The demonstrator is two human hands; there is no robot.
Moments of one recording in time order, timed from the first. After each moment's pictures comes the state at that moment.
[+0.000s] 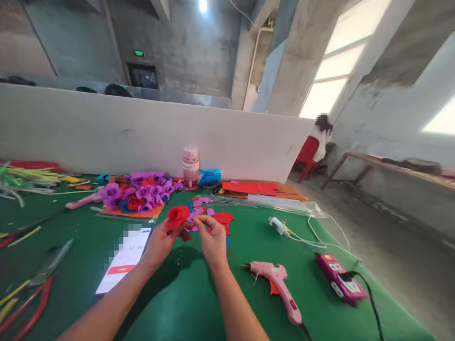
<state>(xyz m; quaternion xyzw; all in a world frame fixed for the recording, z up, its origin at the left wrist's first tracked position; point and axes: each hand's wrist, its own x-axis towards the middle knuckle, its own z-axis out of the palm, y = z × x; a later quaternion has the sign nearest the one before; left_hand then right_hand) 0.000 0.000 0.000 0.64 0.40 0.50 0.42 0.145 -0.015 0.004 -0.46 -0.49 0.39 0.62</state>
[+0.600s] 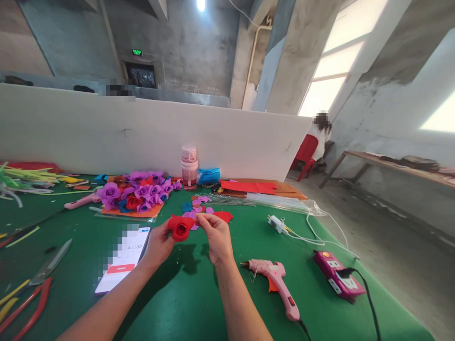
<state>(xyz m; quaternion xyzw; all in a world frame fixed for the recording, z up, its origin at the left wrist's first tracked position) -0.006 0.007 -0.028 0.69 0.43 0.52 0.28 0.152 -0.011 0.006 -0.40 -0.35 0.54 0.65</state>
